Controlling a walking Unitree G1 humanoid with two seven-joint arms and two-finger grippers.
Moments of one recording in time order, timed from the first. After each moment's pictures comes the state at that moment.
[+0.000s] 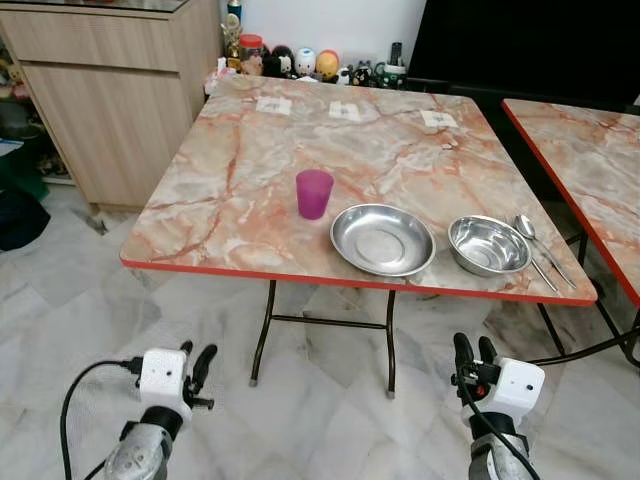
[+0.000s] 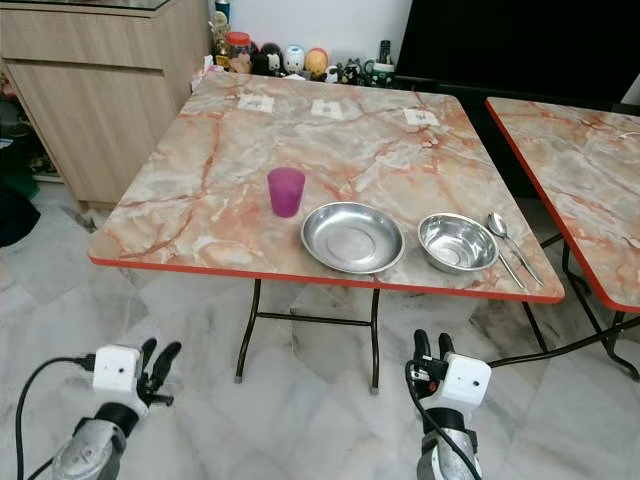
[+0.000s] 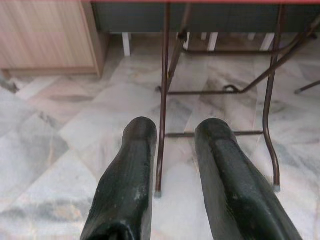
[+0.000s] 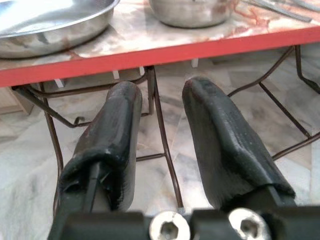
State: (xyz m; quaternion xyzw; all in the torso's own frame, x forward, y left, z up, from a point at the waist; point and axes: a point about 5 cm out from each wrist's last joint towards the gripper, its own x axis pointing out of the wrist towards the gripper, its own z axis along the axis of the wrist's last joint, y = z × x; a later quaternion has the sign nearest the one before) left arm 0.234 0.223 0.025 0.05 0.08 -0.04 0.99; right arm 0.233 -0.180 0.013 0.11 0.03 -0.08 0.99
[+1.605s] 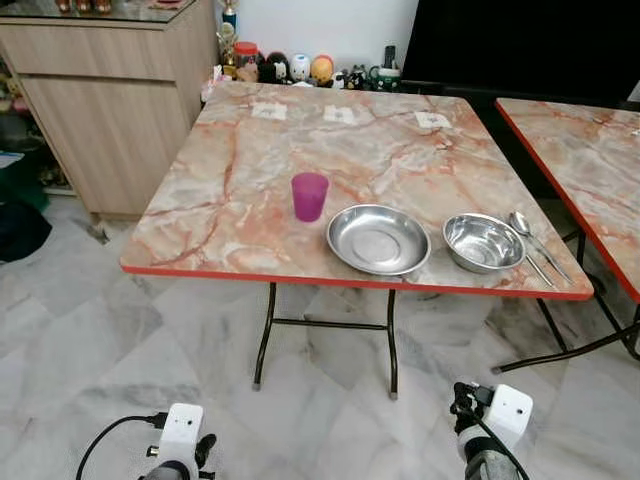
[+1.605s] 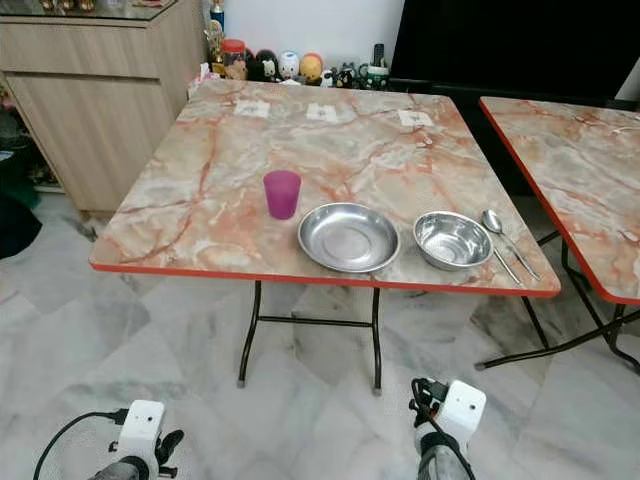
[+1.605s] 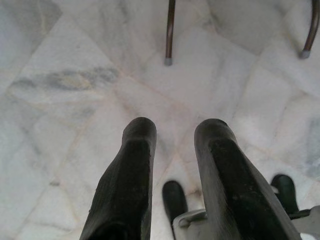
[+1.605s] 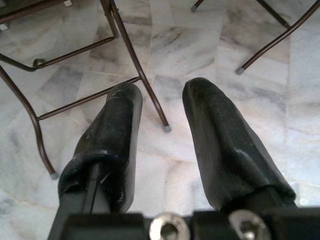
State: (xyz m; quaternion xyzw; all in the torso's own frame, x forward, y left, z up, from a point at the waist) left arm 0.205 0.228 -0.058 0.07 0.36 0.00 0.93; right arm 0.220 -0.184 -0.040 0.16 0.20 -0.15 0.96
